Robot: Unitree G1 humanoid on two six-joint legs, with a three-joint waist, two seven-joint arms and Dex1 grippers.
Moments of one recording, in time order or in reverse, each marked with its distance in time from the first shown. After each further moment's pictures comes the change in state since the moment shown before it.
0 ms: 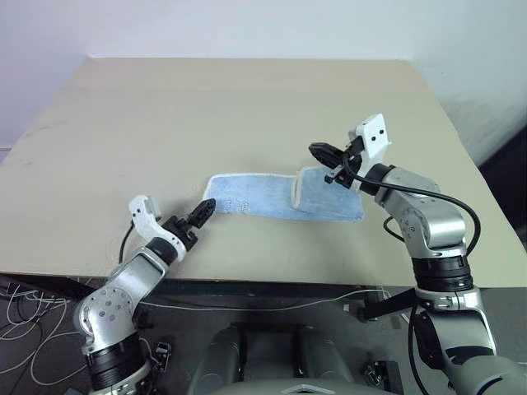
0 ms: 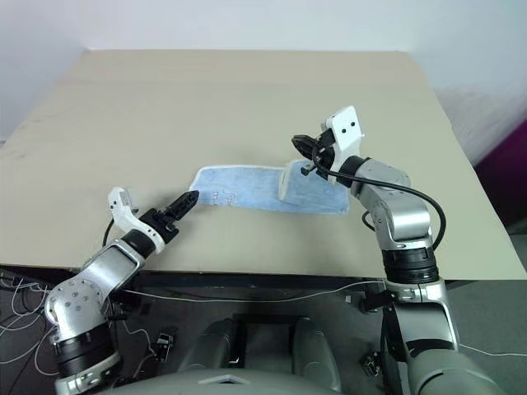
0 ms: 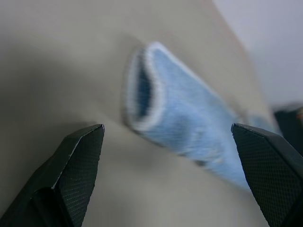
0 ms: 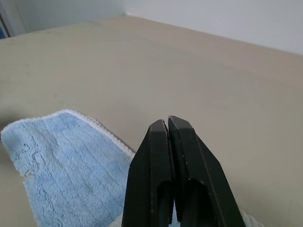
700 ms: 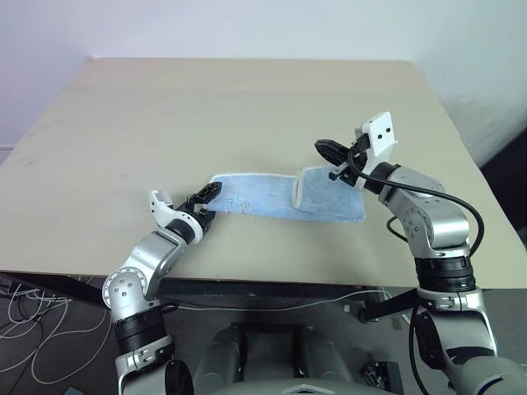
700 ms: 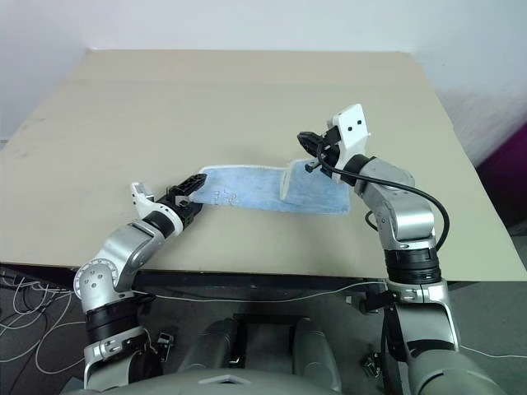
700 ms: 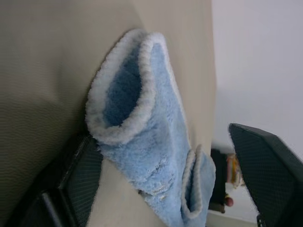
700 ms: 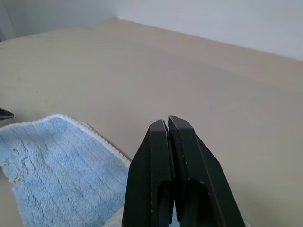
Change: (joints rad) left arm -0.135 -0.048 -0.037 0.267 -0.396 -0.183 0.379; right arm 0.009 -0.003 -0.025 -0.013 0.001 -0.005 -0.033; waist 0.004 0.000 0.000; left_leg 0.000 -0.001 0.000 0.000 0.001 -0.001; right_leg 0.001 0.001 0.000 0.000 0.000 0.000
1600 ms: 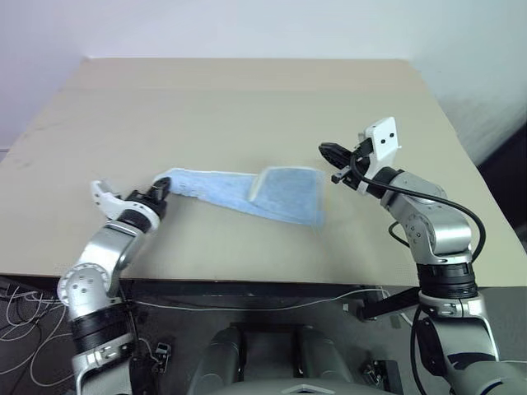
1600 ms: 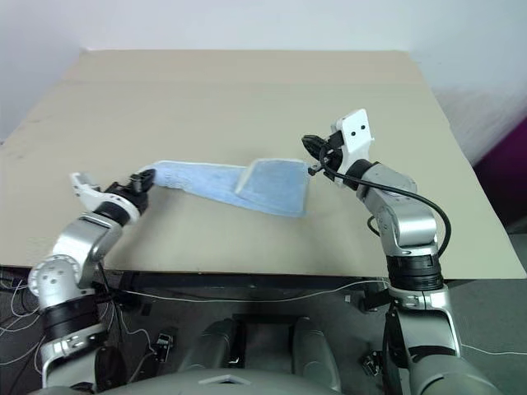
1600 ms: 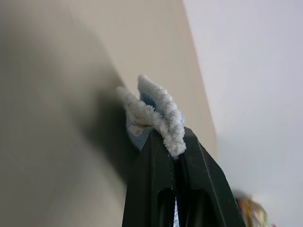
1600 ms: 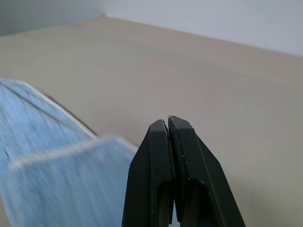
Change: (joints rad) left arm -0.002 0.294 0.064 0.053 0.010 -0.138 -0.191; right arm 0.050 -0.008 -0.011 -0.021 0.000 0.001 -0.030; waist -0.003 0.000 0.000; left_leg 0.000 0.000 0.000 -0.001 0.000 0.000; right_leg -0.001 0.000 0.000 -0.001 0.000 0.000
